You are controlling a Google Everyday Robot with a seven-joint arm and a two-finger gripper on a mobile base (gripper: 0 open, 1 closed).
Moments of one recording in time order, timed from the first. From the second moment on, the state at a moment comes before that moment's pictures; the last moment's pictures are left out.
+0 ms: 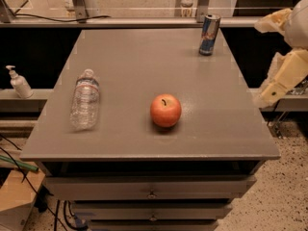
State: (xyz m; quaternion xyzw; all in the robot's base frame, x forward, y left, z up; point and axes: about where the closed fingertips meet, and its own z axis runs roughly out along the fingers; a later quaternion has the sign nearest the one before) arm 0.475 -0.203 0.987 -0.60 0.74 0.07 0.29
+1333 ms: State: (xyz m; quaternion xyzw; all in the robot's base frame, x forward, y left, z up) arm 0.534 -0.199 0.965 -0.48 0.73 0.17 0.45
